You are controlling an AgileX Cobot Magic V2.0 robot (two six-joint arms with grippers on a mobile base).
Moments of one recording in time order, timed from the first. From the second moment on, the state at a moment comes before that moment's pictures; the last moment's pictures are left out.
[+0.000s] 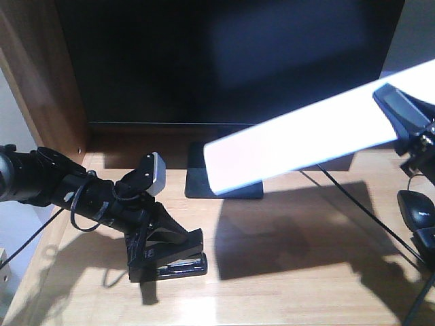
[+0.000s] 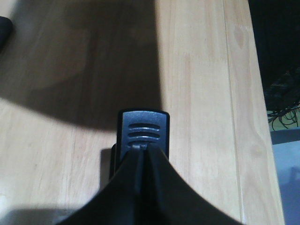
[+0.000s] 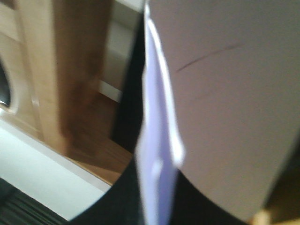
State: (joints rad) left arm -0.23 1.93 -1.06 -1.20 0.97 1.96; right arm -0.21 1.23 -0.45 -0.82 -1.16 1.73
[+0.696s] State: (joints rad) left arm -0.23 1.93 -1.06 -1.20 0.97 1.96; right arm -0.26 1.44 -0.46 -1.65 -1.16 1.91
